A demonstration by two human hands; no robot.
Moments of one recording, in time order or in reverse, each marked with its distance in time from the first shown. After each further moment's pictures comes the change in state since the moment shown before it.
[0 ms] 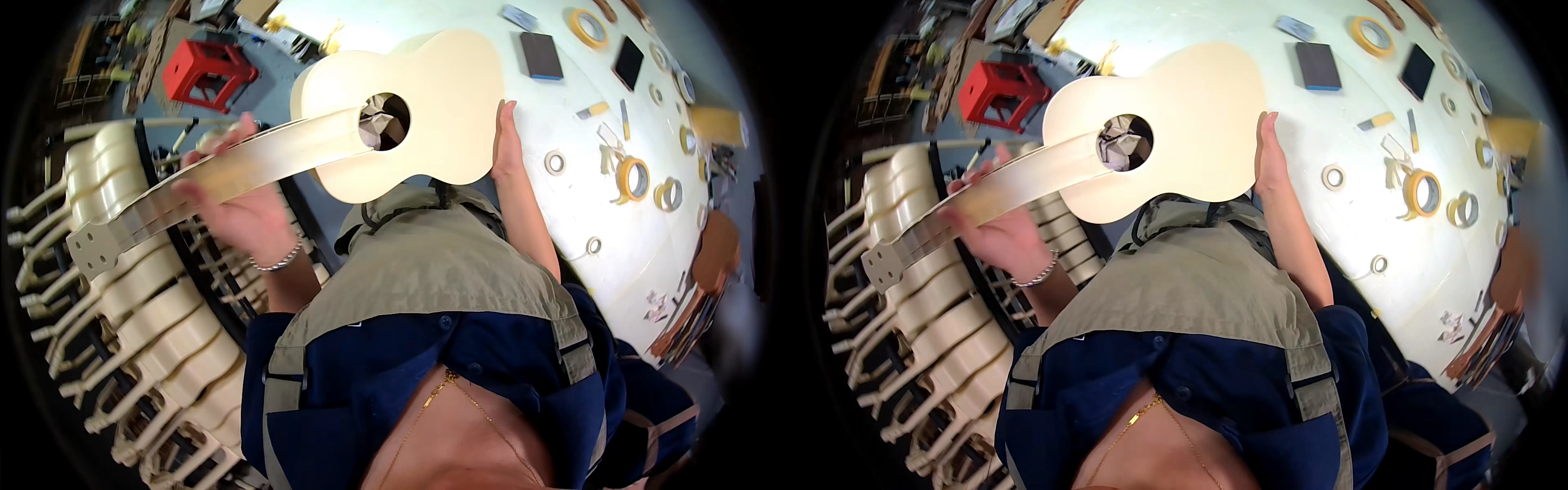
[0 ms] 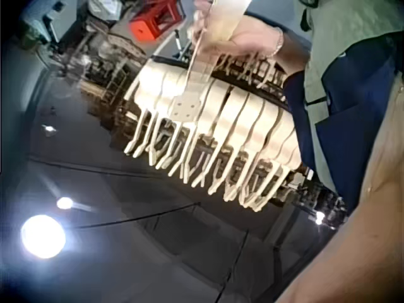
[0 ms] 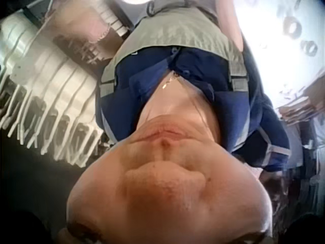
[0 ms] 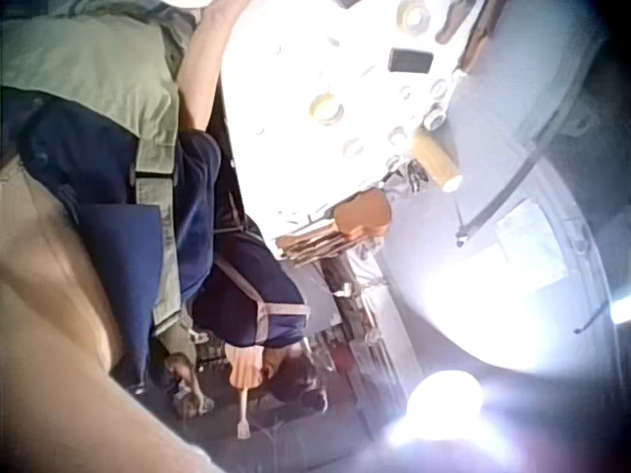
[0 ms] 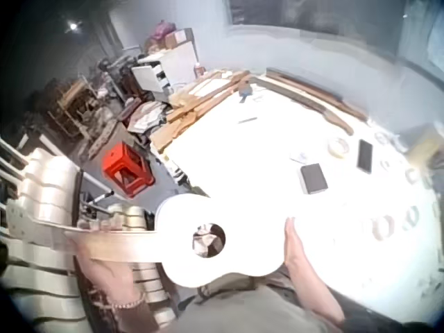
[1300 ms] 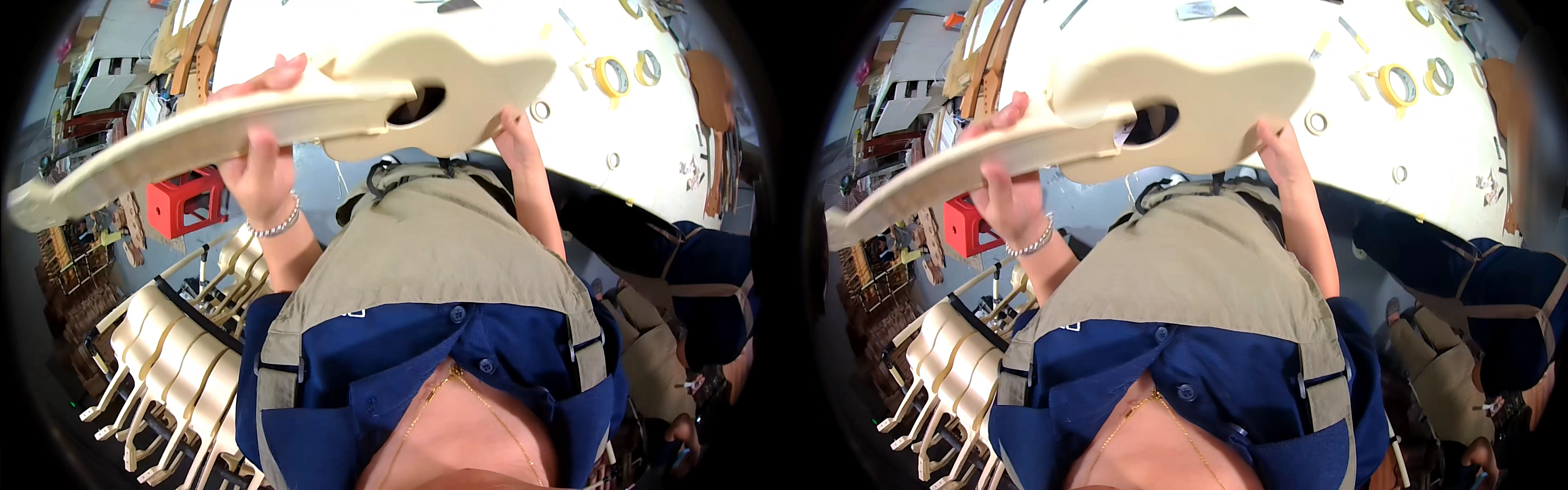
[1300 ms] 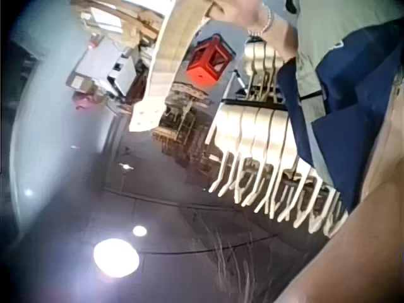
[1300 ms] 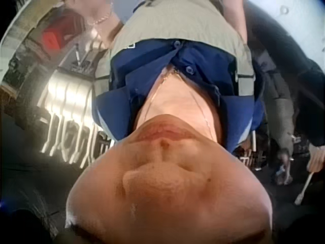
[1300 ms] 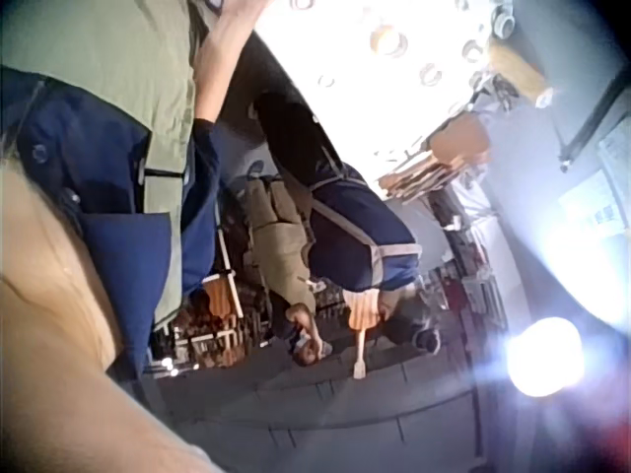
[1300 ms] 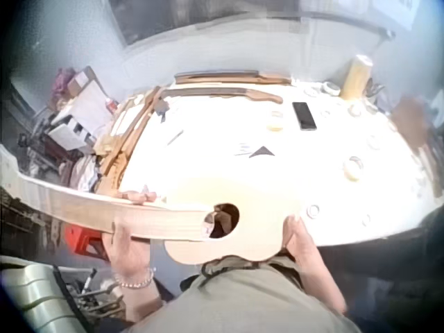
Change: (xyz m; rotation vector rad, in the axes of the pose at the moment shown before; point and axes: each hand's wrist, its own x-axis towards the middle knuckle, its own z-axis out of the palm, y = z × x) left_hand 0.119 -0.114 0.061 0.083 -1.026 -0.063; right_hand -0.016 0.014 -0.045 0.051 0.130 -0.514
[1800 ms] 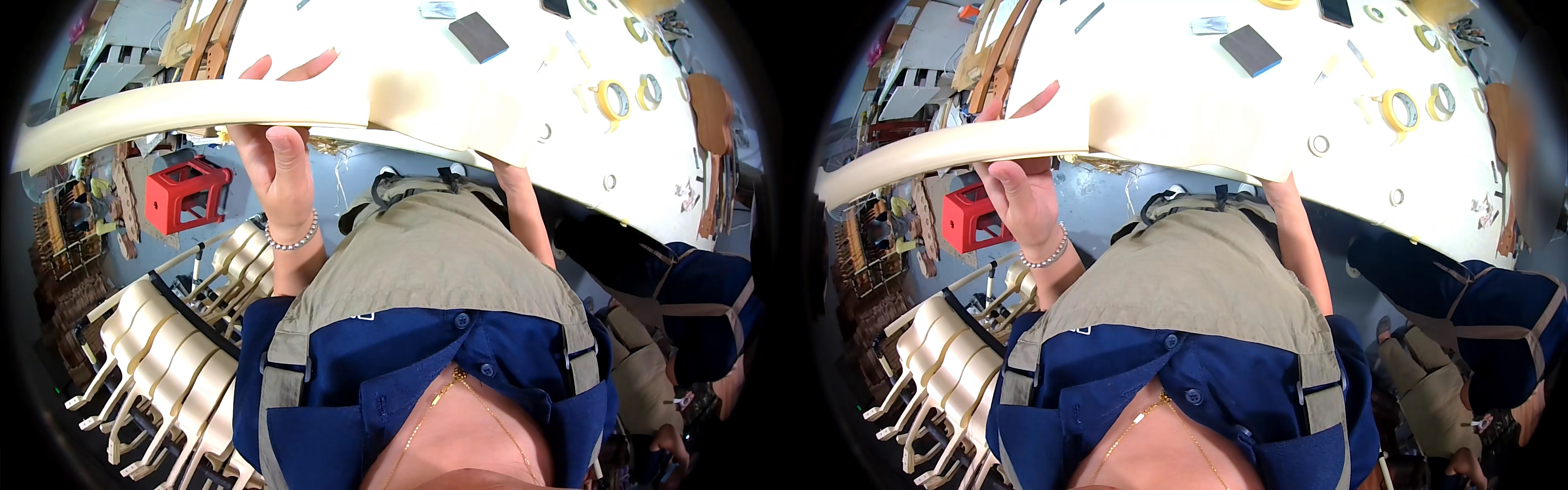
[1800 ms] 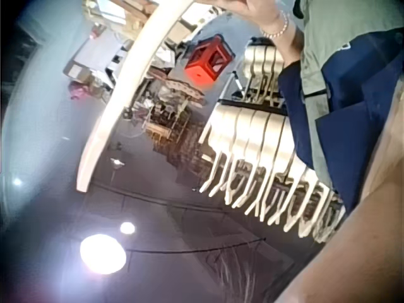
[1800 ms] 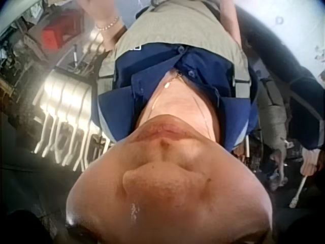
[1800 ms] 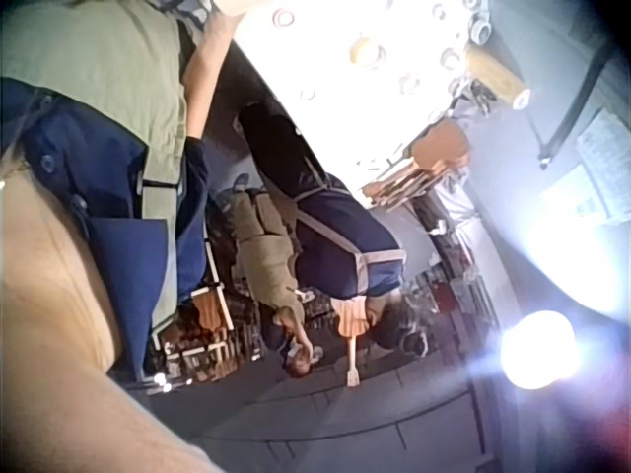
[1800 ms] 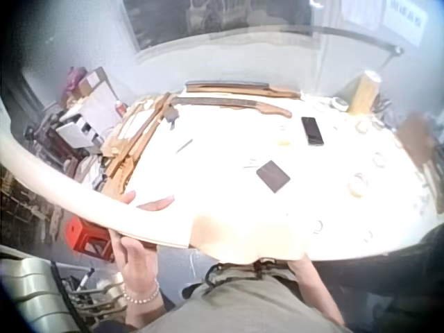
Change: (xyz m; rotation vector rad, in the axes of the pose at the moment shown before) left_hand 0.002 0.010 0.025 0.040 0.171 -0.105; right_hand -0.005 0.040 -0.028 -0.239 0.134 0.040
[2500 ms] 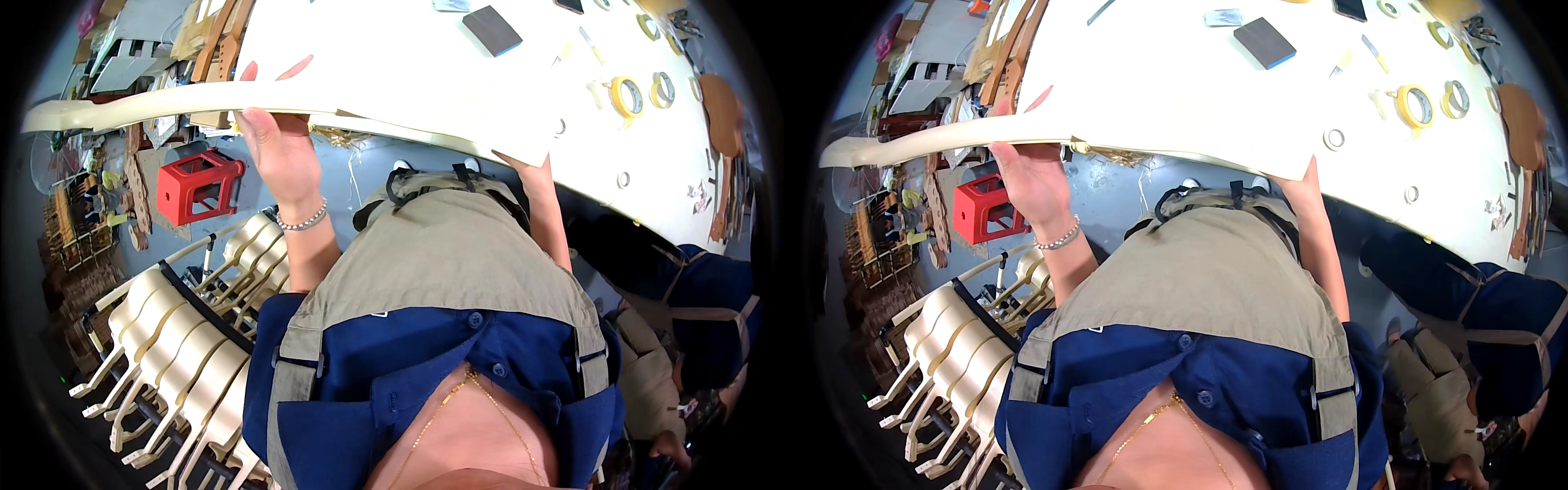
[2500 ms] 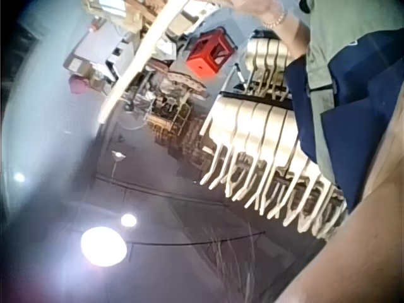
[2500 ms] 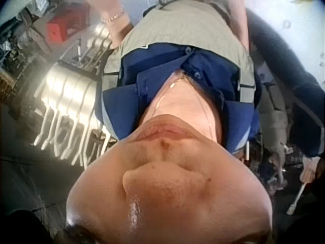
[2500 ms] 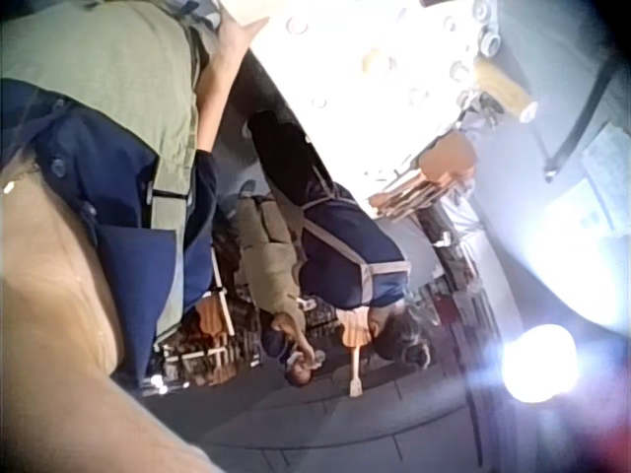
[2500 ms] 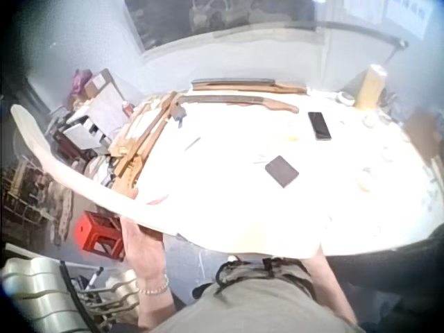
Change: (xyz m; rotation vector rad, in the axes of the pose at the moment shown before) left_hand -0.012 -0.012 -0.019 -0.061 0.262 -0.188; right_hand -0.023 -0.053 0.030 -0.386 -0.022 -0.172
